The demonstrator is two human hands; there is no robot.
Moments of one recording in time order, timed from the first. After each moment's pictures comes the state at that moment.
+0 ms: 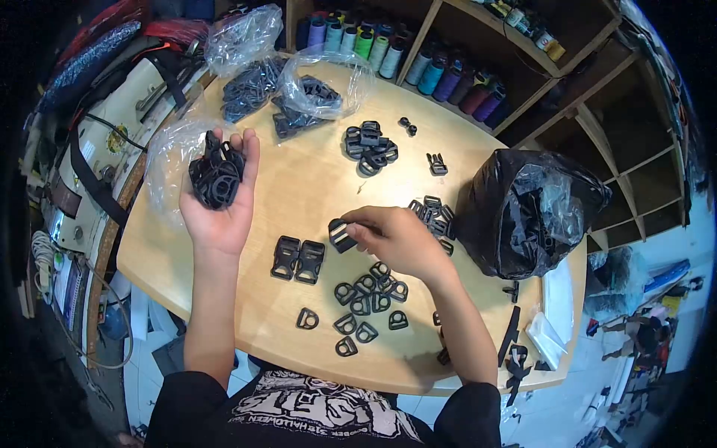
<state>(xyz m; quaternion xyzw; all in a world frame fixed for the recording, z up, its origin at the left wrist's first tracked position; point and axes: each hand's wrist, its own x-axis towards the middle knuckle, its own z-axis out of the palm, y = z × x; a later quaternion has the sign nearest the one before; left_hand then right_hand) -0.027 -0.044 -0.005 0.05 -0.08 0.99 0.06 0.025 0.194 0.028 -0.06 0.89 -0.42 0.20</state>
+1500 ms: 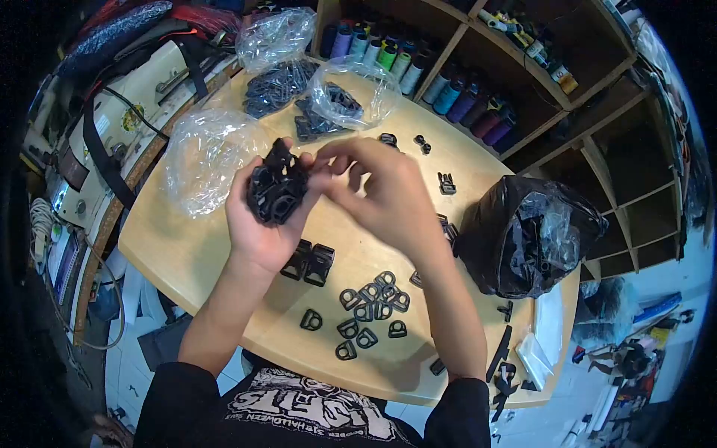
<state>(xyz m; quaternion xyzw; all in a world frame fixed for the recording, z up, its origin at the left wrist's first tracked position) -0.005 -0.013 0.005 0.03 0.04 0.99 0.12 -0.014 0.144 0.077 -0.22 0.87 -0.43 -0.07</state>
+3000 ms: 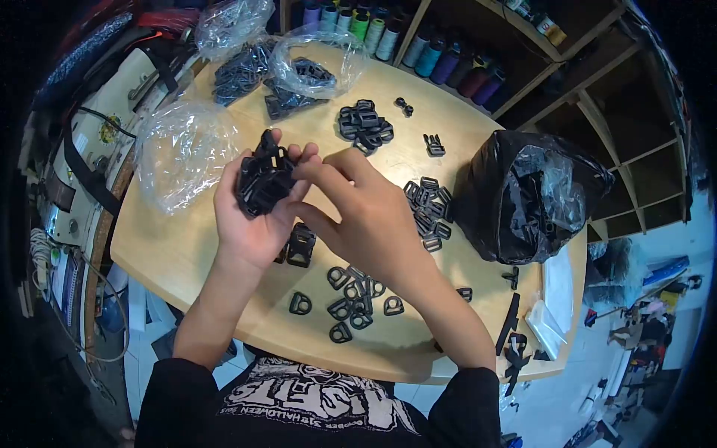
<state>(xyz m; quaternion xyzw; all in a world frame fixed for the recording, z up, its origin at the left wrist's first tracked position) 0.006 0.003 0.002 -0.02 0.04 0.98 0.18 0.032 0.156 0.045 -0.25 0.90 -0.30 -0.20</state>
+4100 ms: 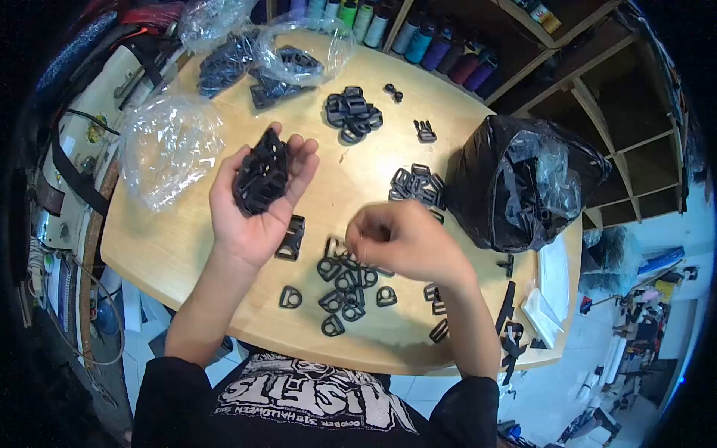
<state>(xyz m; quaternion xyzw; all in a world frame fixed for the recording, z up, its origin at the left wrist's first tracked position) 0.008 0.012 -0.009 -0.01 -0.02 0.98 0.22 0.061 0.214 0.046 -0.05 0.82 -0.52 0.23</state>
